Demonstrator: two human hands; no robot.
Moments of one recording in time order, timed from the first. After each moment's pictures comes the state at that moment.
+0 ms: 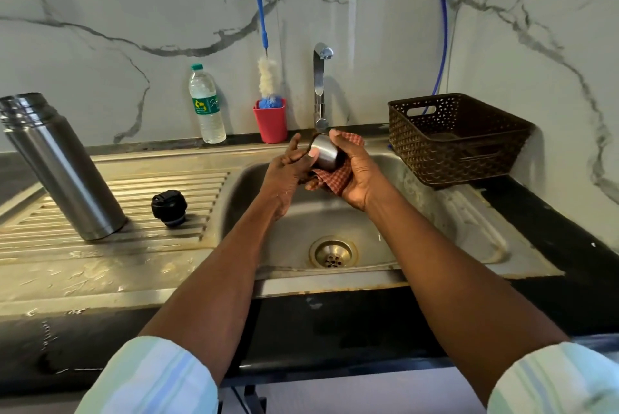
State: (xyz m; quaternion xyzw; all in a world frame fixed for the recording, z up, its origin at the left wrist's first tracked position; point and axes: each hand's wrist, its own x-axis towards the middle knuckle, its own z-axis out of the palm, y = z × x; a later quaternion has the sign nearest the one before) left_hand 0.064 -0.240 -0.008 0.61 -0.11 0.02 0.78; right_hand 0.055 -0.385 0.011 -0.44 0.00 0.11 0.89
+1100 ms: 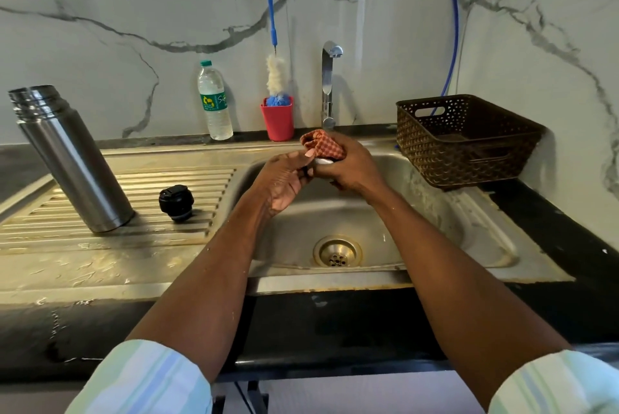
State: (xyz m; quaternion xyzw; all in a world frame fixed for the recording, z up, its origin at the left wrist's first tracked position) left_hand 0.060 -0.222 0.000 0.56 -0.07 -0.06 0.82; right_hand 0.057 -0.379 0.011 -0.83 -0.15 -0.12 0.52
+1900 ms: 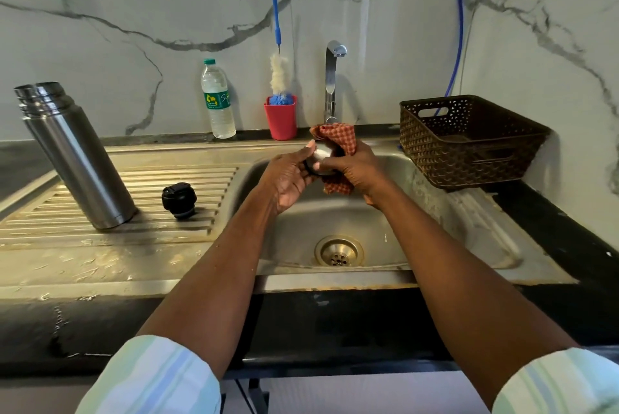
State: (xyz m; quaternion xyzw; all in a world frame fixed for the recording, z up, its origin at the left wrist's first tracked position) left_hand 0.060 -0.227 0.003 0.52 -0.03 -0.07 0.85; right_hand 0.054 -0.380 0.013 -0.73 -0.08 -0.02 0.68
